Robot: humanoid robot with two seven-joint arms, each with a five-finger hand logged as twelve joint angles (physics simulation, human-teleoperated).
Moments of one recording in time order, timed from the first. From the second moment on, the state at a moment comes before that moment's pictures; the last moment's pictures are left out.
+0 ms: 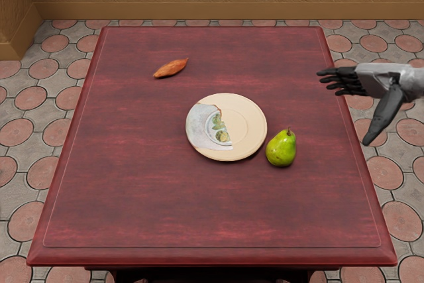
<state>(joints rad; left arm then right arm) -0.02 0.00 0.31 -0.16 0.05 0.05 0.04 1.09 -1.00 0.22 1.26 -0.56 0.61 -0.01</state>
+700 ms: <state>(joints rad) -0.02 0.00 0.31 -0.16 0.05 0.05 0.04 0.92 -0.91 0.27 1.61 -0.58 -0.11 -0.11</state>
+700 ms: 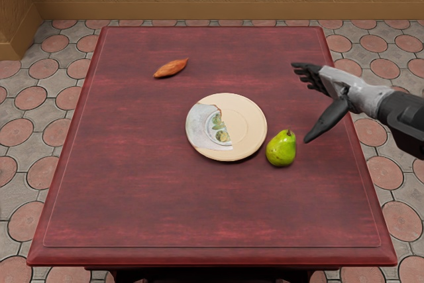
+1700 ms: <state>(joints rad) -0.02 0.00 0.31 -0.16 0.05 0.05 0.04 0.60 -0.80 0.27 1.62 -0.63 -0.28 0.19</state>
